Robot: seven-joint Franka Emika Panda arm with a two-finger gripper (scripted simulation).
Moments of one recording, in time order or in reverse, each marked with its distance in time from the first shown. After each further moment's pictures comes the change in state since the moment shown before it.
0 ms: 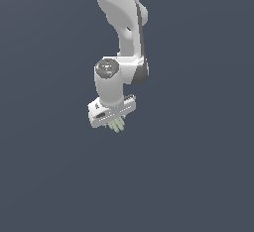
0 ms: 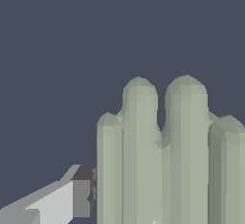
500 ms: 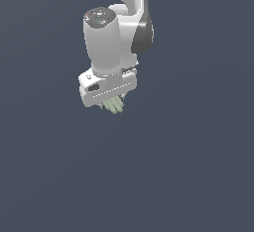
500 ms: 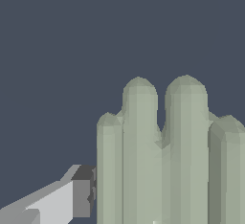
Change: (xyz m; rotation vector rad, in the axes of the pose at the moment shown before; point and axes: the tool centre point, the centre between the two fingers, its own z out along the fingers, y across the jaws) arm -0.014 -0.004 -0.119 -0.001 0.001 0.000
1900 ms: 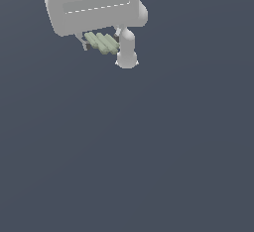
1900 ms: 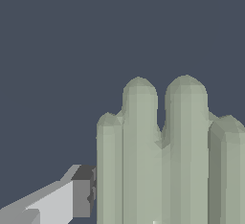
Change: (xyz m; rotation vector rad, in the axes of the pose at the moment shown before) arm -0.019 -0.003 -0.220 0.000 0.000 0.002
